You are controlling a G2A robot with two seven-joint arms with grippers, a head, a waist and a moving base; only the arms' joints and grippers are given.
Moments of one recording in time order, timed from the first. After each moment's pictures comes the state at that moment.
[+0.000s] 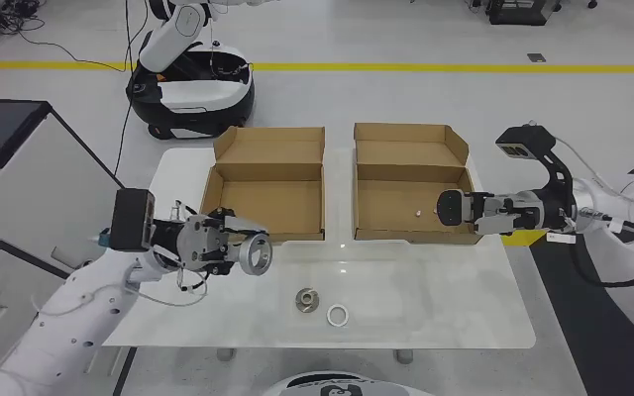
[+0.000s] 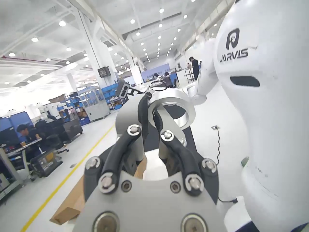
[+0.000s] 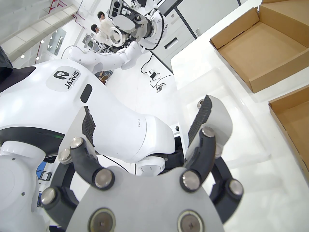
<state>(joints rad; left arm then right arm) 1.35 -0.71 -1.17 -1.93 1.12 -1.01 0.81 -1.32 -0.66 1.52 -1.80 0.78 -0.40 1.42</state>
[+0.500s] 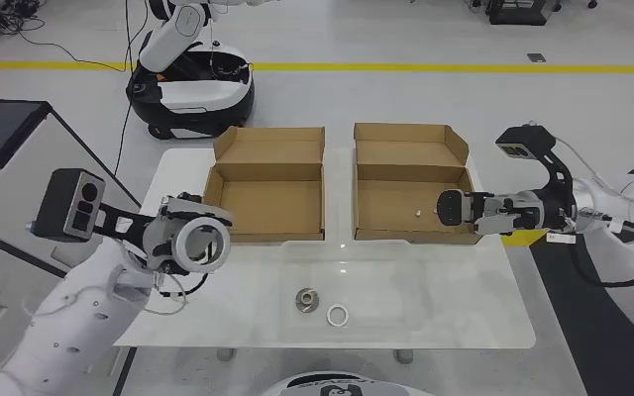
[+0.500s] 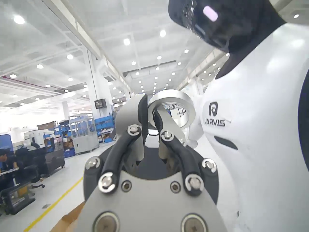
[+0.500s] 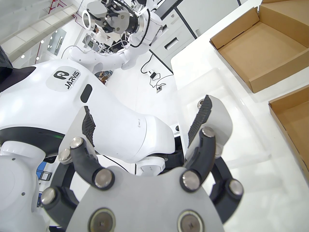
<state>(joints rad) 1.35 -0.74 -1.20 -2.05 0.77 -1.01 0.81 -1.32 -0.66 1.52 -1.80 0.78 -0.40 1.42</state>
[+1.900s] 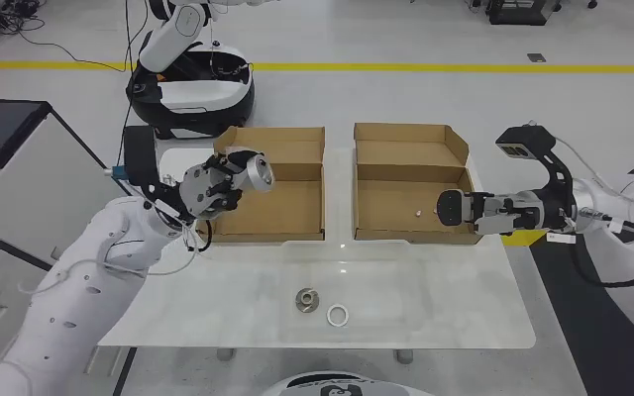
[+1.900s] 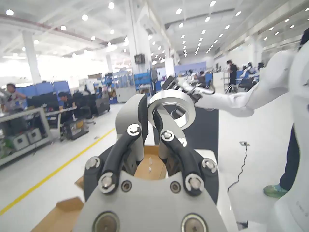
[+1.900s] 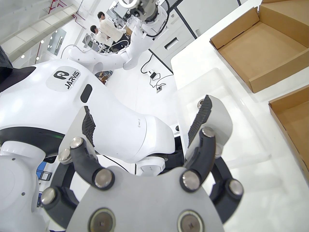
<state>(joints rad) 1.27 -0.77 -1.22 -1.89 0.65 -0.78 0.17 -1.32 -0.66 1.52 -1.80 0.78 -0.40 1.42</state>
